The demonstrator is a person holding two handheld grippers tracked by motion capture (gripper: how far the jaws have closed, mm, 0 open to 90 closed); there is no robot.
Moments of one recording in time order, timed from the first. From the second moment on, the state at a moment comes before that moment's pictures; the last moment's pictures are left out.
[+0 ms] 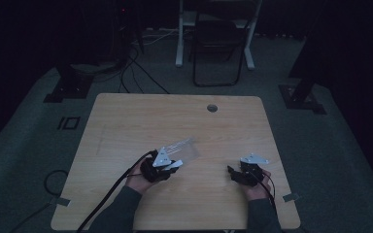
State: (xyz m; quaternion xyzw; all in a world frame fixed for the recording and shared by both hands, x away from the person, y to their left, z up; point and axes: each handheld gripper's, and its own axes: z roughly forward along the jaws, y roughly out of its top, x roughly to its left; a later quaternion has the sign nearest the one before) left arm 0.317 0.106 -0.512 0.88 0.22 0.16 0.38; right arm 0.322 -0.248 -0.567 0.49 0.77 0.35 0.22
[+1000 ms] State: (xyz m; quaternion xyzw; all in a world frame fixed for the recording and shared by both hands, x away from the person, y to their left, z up) left arm 0.328 0.108 -0.509 0.88 0.23 0.18 0.38; right arm 0.322 -0.248 -0.567 0.49 0.77 0.35 0.22
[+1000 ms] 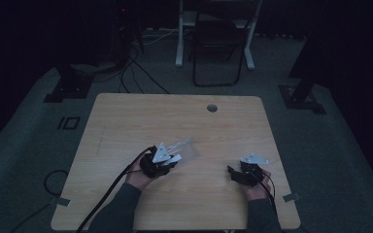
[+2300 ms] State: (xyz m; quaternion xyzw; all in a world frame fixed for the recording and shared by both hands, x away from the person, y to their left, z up) left arm 0.339 0.105 -0.522 0.87 0.25 0.20 0.38; right arm 0.322 -0.248 -0.567 0.49 0.77 0.35 0.22
